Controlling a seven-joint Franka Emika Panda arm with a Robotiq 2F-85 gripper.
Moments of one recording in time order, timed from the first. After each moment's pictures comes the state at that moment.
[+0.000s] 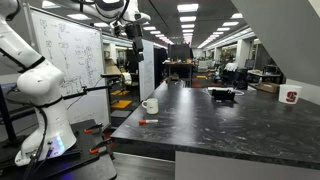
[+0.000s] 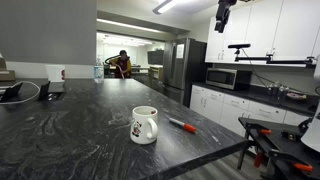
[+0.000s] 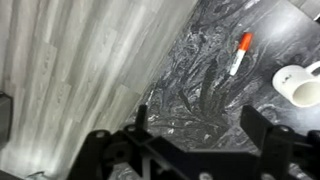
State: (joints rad) arm -0.21 -0.58 -0.11 -2.32 -0.19 1.92 0.03
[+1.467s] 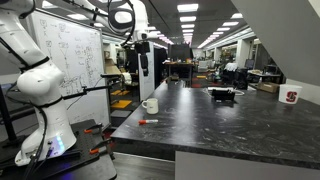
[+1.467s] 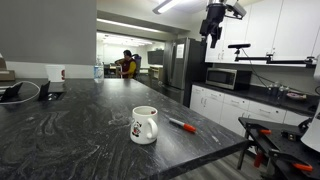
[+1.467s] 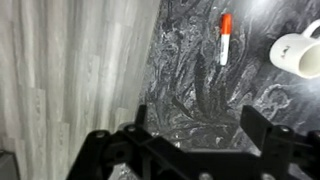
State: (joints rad) arm -0.21 -0.41 -0.11 -2.36 -0.08 2.08 0.28
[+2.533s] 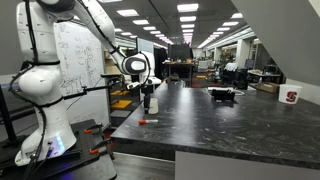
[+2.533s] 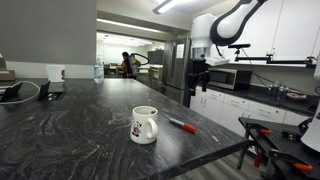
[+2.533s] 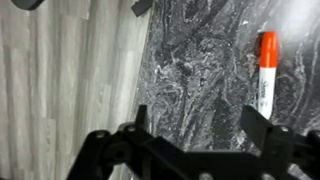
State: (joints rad) arm -0.16 0.05 -0.09 -2.47 -0.18 2.47 0.50
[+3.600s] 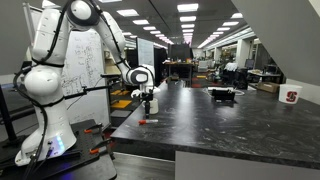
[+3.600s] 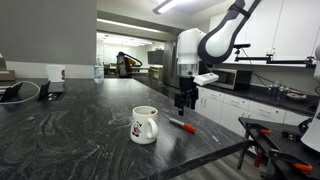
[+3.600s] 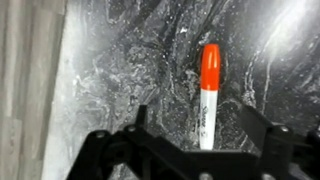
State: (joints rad) arm 0.00 0.31 -0.08 -2.36 -0.09 2.59 0.51
